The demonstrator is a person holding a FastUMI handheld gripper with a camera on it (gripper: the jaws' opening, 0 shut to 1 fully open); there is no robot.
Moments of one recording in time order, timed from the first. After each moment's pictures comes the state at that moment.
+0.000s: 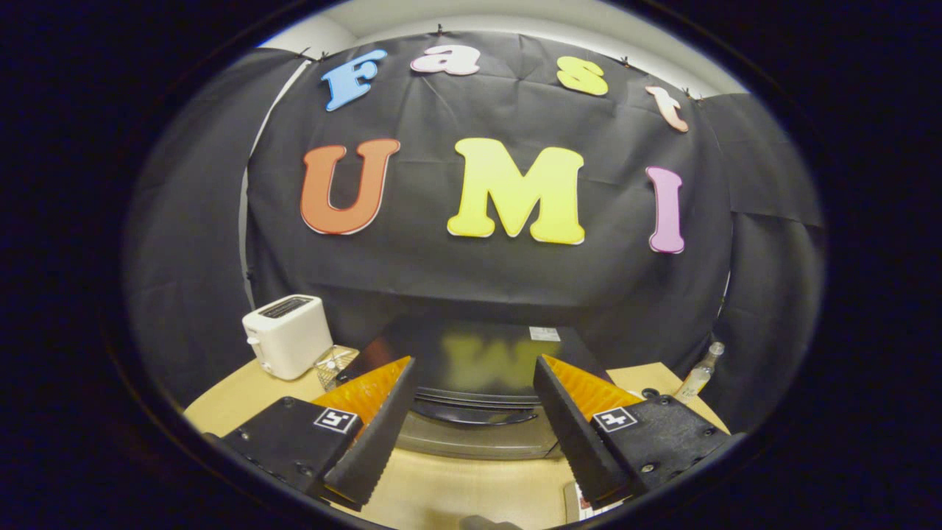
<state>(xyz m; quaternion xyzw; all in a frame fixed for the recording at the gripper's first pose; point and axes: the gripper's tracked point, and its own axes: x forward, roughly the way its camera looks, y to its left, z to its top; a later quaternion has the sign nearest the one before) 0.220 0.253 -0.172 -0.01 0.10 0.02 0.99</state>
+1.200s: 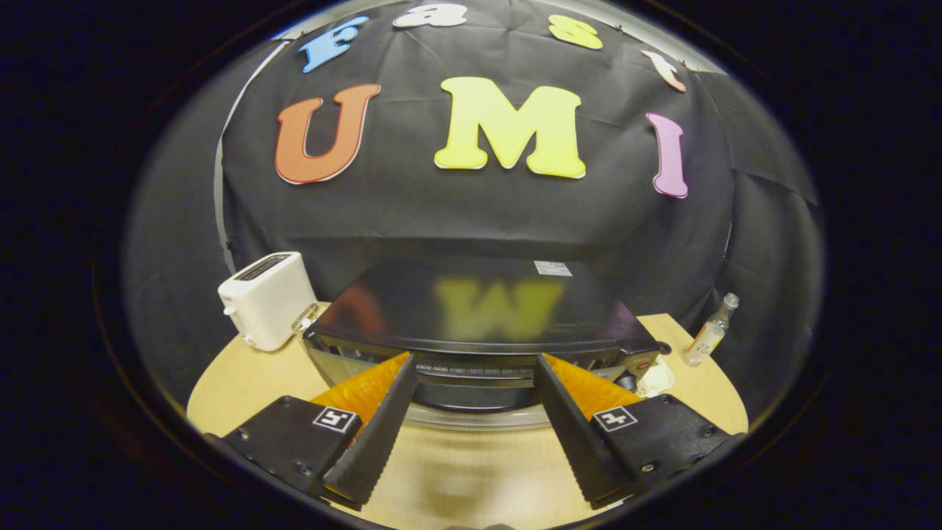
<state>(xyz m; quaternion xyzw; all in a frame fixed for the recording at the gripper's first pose) 0.219 0.255 -0.231 0.00 0.20 0.00 0.98</state>
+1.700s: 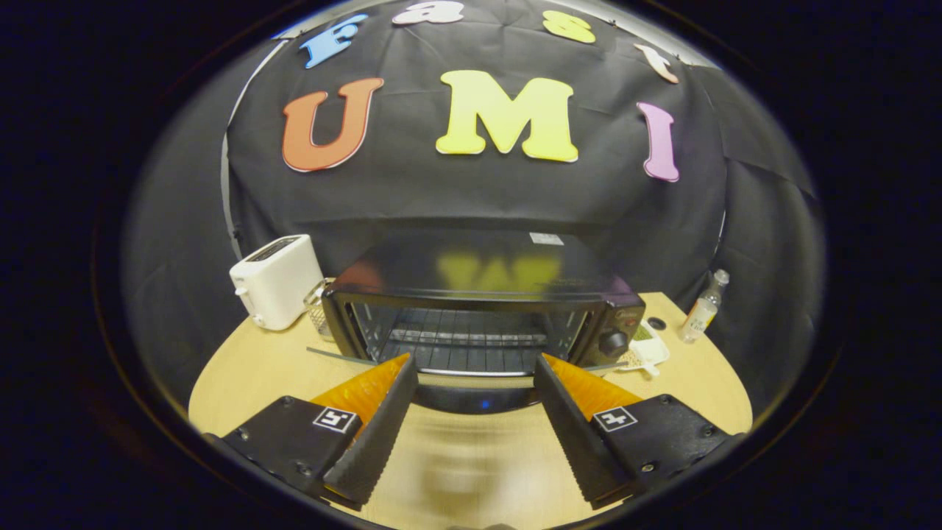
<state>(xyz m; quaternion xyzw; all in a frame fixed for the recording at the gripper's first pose) 0.167 0.256 -0.255 0.02 0.23 0.00 0.97</state>
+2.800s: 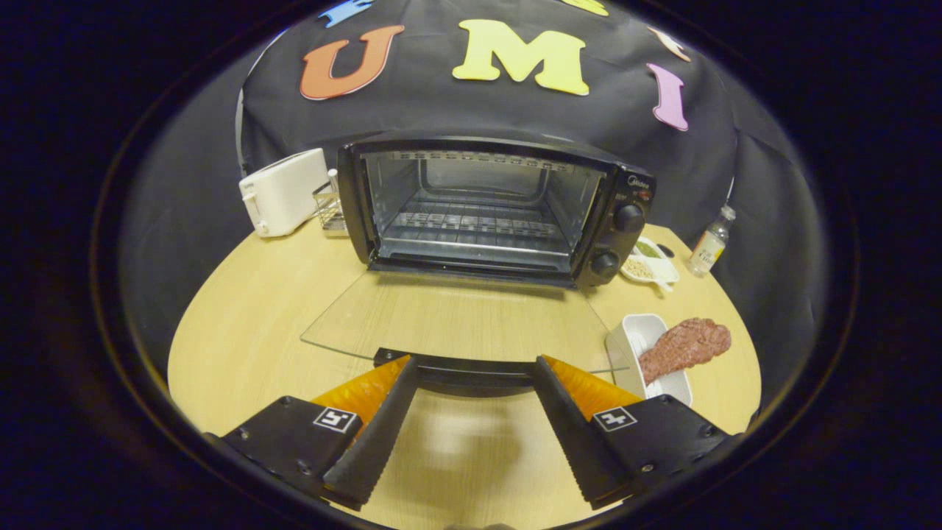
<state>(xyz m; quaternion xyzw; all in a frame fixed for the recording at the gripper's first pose) 0.090 0.257 -0.373 -0.01 0.36 0.01 0.93</state>
